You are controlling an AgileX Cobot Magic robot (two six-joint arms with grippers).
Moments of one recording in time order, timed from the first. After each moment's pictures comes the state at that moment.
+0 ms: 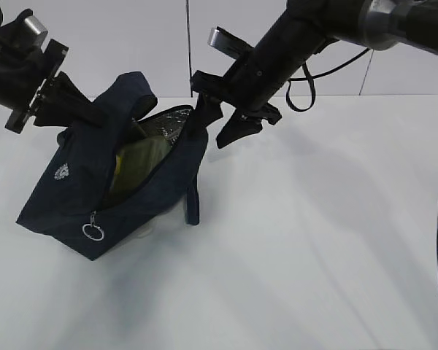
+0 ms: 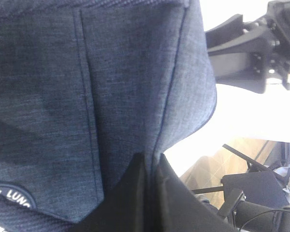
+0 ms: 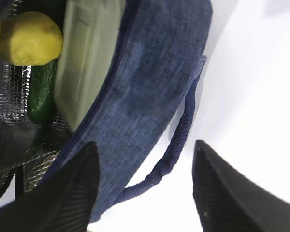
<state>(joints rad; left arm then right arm) 0.00 1.88 -1.37 -1.02 1.18 0.52 0.36 2.31 -2.10 0.65 1.22 -0.13</state>
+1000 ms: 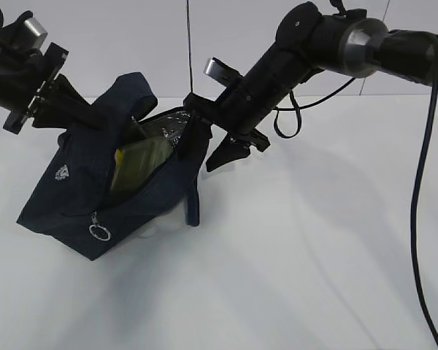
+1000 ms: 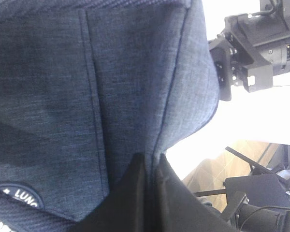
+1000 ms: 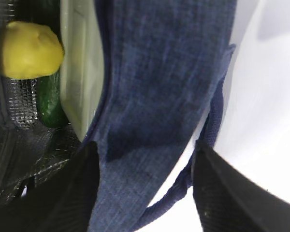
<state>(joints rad) 0.00 1.88 -1.37 -1.00 1.17 0.52 0.36 2.39 -2.10 0.74 1.22 -0.08</state>
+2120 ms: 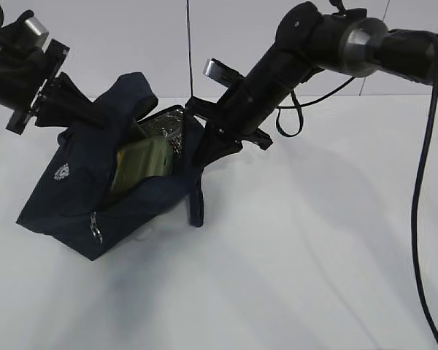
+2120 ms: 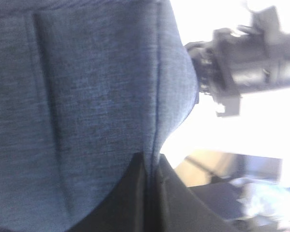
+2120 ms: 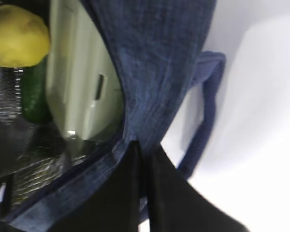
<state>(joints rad) -0.01 1.88 -1.37 -1.01 1.18 0.50 0.36 2.39 -2.10 0.72 1.22 -0.12</state>
